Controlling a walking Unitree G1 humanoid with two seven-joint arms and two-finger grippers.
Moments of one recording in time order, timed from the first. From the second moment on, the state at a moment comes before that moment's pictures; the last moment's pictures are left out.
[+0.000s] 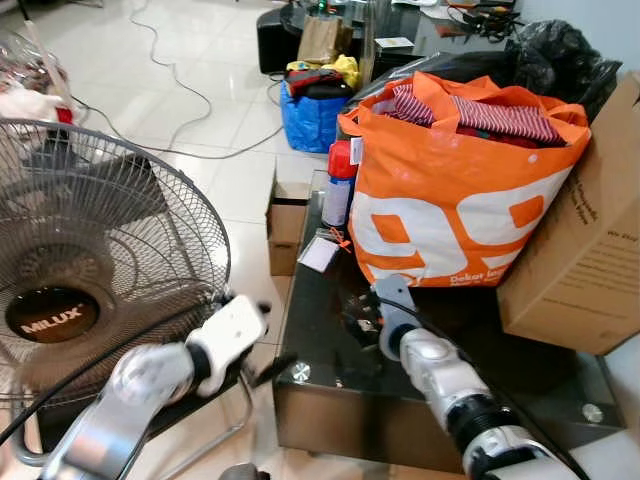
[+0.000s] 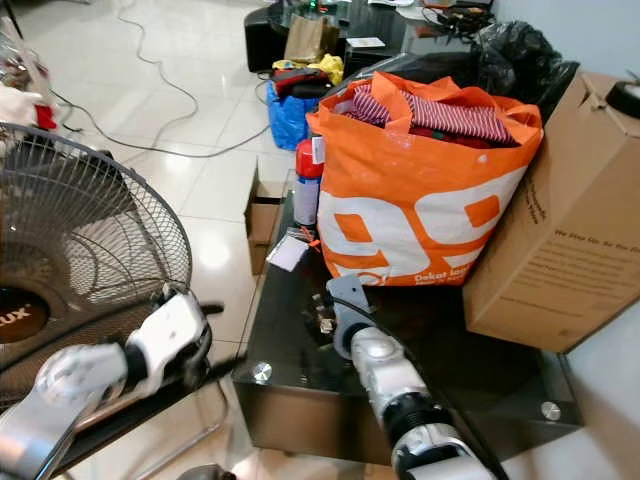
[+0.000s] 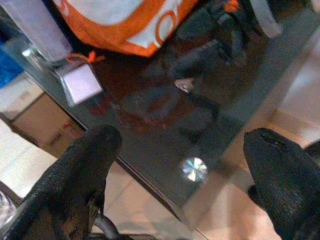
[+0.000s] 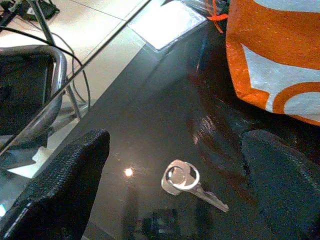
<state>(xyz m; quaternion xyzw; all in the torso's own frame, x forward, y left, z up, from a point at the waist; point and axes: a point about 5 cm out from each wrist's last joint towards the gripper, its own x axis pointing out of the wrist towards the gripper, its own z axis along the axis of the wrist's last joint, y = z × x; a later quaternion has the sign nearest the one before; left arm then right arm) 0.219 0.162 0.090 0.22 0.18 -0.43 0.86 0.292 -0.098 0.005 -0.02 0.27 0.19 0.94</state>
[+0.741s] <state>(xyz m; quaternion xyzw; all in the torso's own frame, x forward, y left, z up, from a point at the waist) 0.194 0.170 0.111 0.21 0.21 -0.44 0.85 0.289 -0.057 0.000 0.00 0.28 0.17 0.94</state>
